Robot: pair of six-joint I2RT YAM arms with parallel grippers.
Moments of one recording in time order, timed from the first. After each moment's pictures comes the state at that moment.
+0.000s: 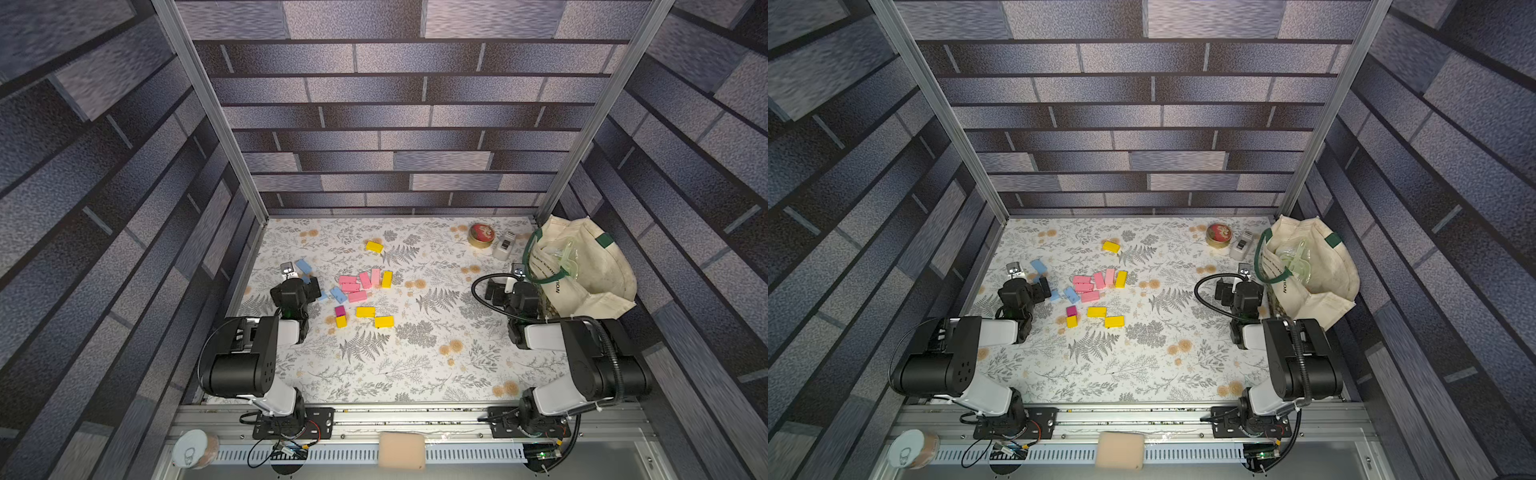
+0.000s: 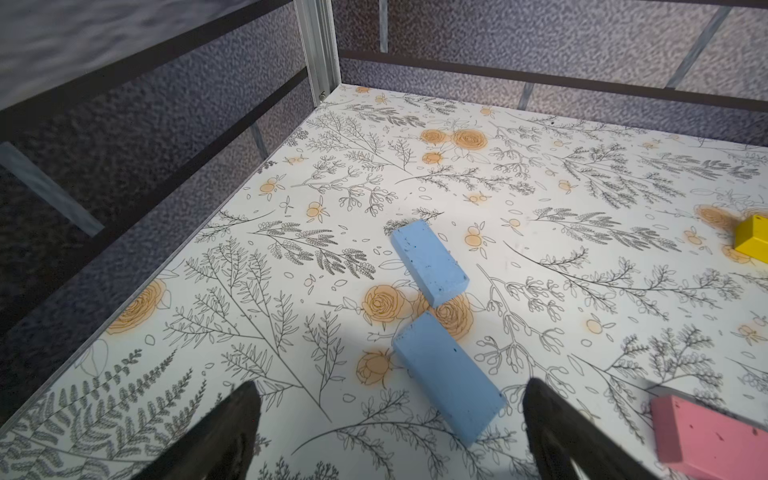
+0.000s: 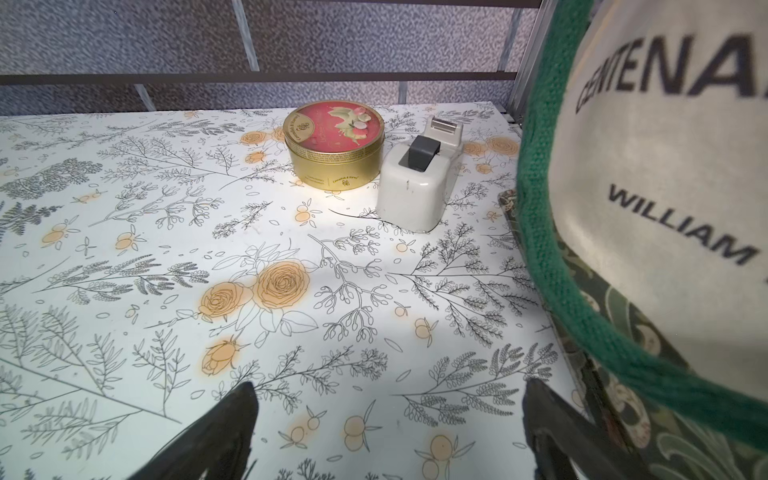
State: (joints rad) left arm 0.03 1.55 0.41 0.72 -0.26 -0.11; right arm 0.07 1.52 0.36 0.77 0.17 0.03
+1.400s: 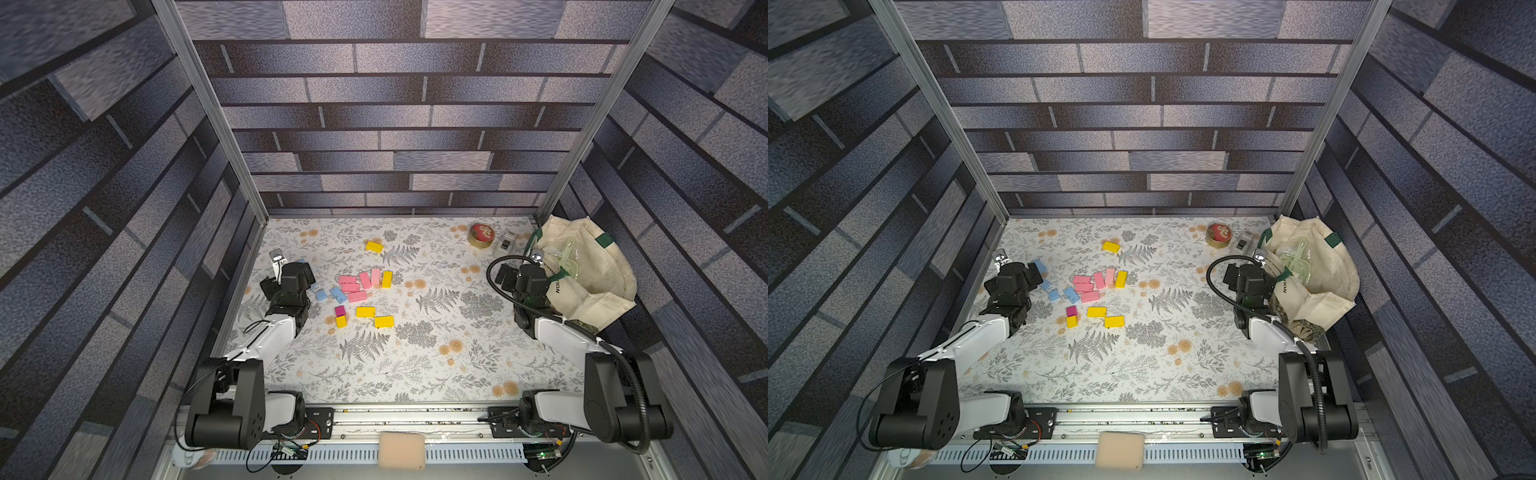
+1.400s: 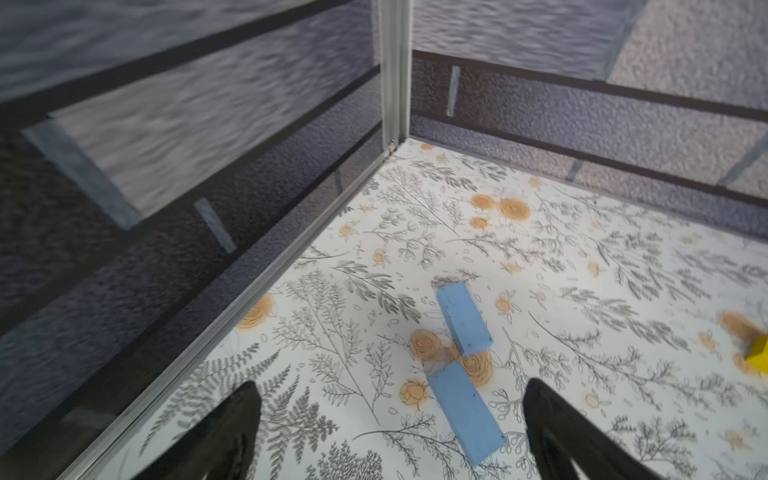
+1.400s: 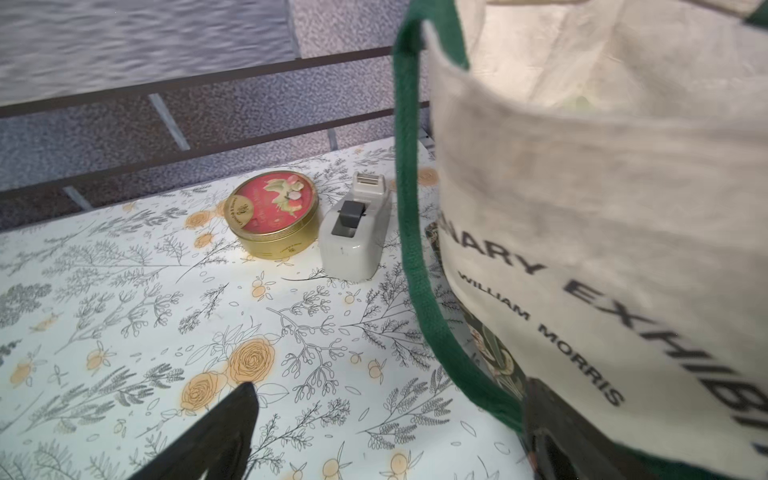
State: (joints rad) left arm -0.04 1.21 0.66 0.08 -0.57 -0.32; right arm 0.07 1.27 0.59 0.22 0.38 0.25
